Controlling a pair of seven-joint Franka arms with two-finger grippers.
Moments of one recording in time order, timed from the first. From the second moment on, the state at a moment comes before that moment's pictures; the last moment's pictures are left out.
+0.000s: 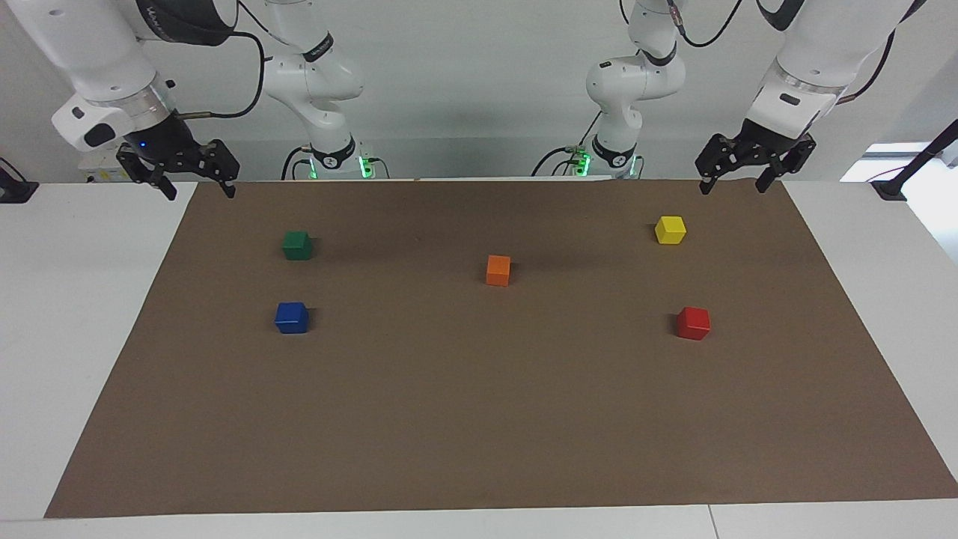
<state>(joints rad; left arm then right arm) 0.10 0.02 -0.23 -1.46 0.01 1.46 -0.08 -0.02 -0.07 -0.09 -1.66 -0.01 1.53 -0.13</state>
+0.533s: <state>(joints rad) 0.15 0.02 -0.22 -1.49 0.01 1.53 -0.08 -0.02 -0.07 -0.09 -1.66 -0.01 1.53 -0.13</state>
